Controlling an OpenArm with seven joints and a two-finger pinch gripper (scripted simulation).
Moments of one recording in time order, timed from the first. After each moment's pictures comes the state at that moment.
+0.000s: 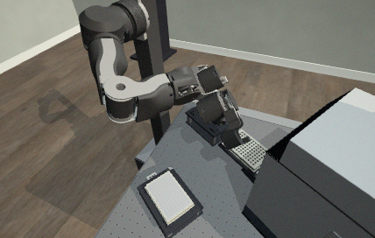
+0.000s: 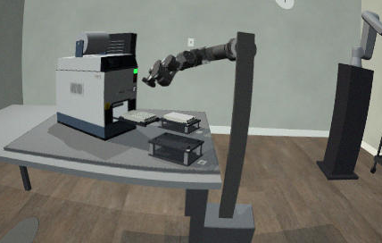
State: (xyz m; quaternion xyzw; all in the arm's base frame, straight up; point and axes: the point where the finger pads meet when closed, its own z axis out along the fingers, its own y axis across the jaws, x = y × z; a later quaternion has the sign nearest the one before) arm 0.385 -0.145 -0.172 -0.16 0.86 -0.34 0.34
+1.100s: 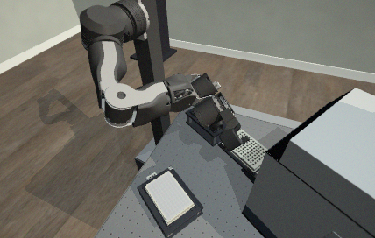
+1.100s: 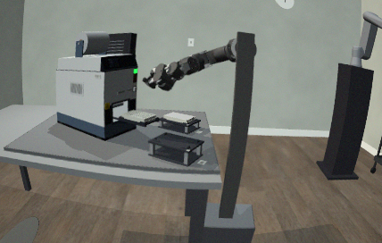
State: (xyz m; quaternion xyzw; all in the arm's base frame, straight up) arm 0.385 -0.146 -0.173 -0.18 0.81 -0.39 0.40
